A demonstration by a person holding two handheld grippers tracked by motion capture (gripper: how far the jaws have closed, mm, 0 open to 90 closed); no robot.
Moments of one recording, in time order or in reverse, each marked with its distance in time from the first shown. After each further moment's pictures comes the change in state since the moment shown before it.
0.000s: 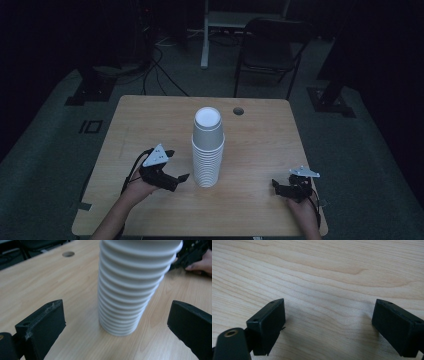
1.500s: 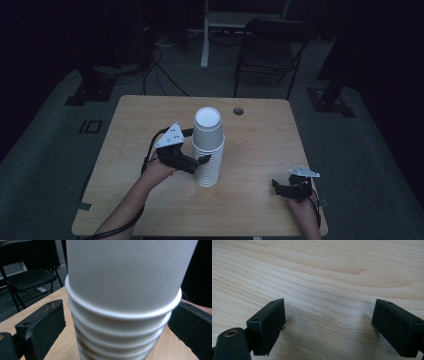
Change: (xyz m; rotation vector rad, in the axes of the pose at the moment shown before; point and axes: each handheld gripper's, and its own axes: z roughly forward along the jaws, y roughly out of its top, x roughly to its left) left arm -0.013 0.083 0.013 -0.206 -0.086 0.059; right arm 0.000 0.000 0.000 0.000 0.002 -0.003
